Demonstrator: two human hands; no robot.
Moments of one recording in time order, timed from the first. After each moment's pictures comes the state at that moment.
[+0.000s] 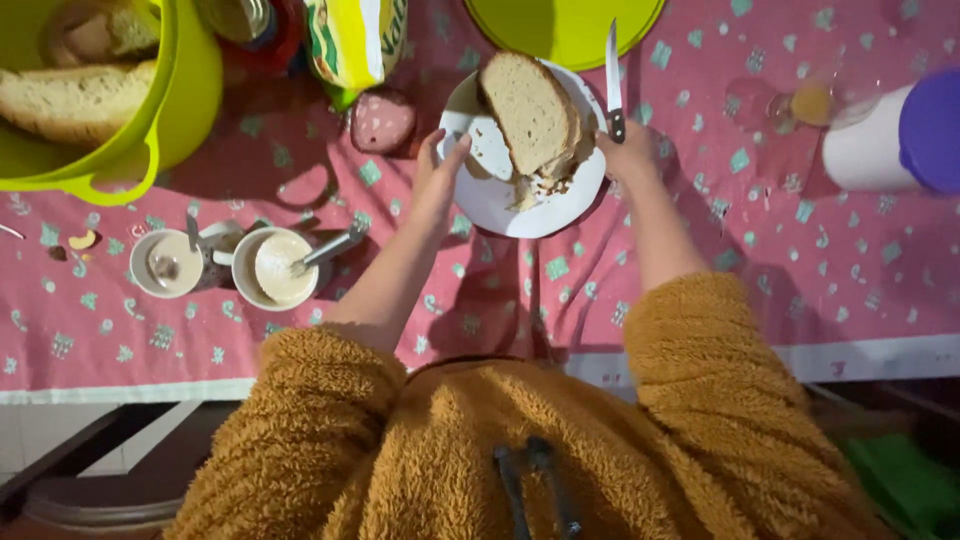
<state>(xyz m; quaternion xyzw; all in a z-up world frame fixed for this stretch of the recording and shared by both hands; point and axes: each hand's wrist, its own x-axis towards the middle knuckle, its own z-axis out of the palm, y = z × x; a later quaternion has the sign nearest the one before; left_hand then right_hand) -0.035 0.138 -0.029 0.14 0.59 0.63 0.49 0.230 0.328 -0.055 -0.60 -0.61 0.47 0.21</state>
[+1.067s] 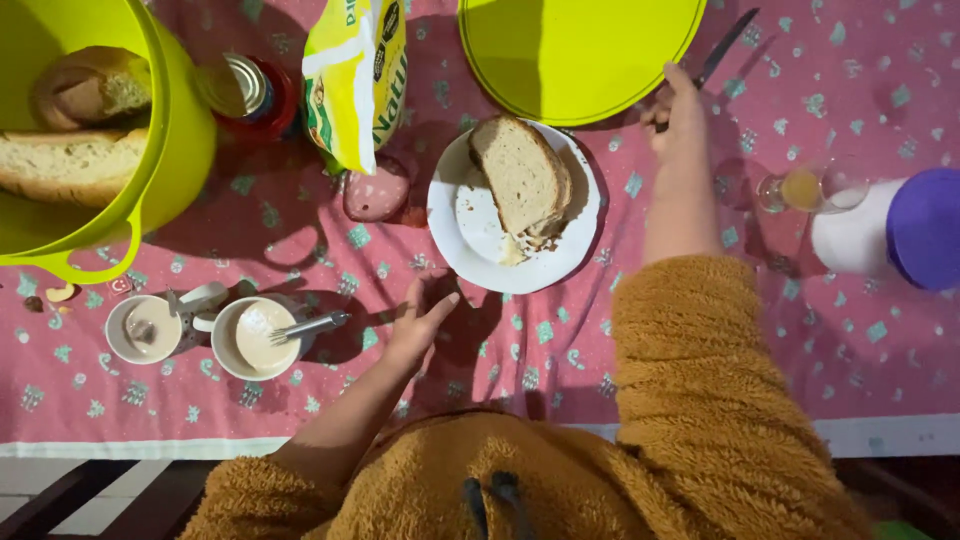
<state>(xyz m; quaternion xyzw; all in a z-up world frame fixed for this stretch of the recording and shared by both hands) -0.004 0.047 -0.012 0.10 0.58 0.57 0.57 0.213 0.537 -0.075 -0.53 -0.26 0.68 0.45</state>
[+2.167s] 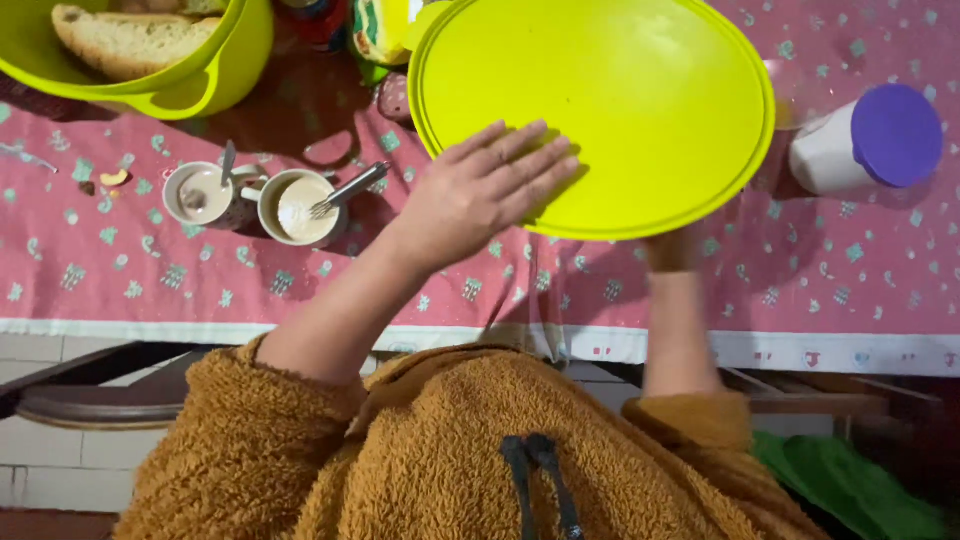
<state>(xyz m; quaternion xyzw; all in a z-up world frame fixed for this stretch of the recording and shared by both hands) 0.004 0.008 0.230 0.81 0.50 0.25 -0.19 0.329 0.180 0.039 -0.38 -0.90 -0.01 0.22</state>
